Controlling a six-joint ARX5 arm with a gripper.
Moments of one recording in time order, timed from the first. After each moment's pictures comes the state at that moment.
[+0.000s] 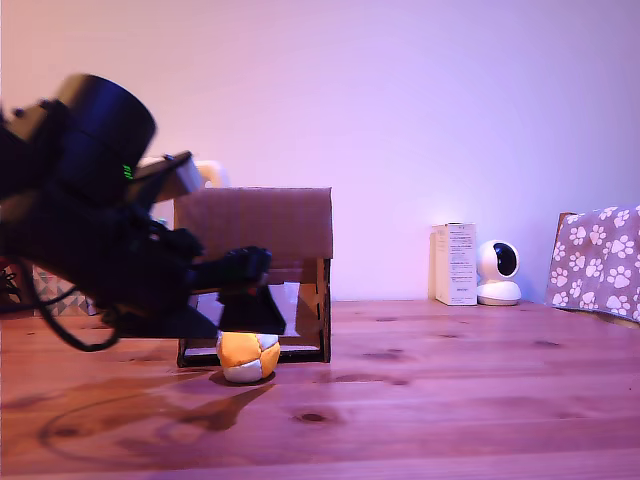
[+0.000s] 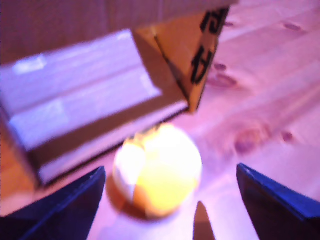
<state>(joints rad) -0.57 1.78 0.61 0.67 0.06 -0.15</state>
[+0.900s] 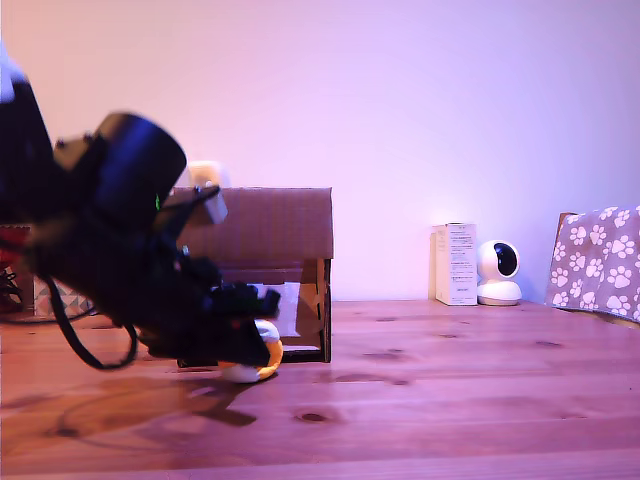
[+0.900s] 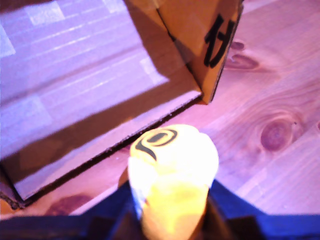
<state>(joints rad) -0.58 1.82 0.68 0.54 0.08 -0.10</state>
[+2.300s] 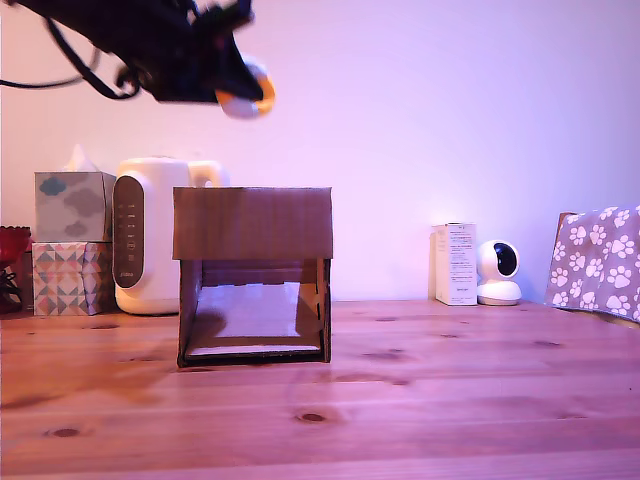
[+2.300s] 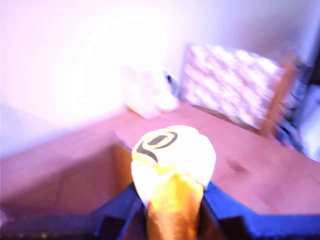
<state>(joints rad) -0.45 1.50 1.06 0.19 0.23 -0.05</state>
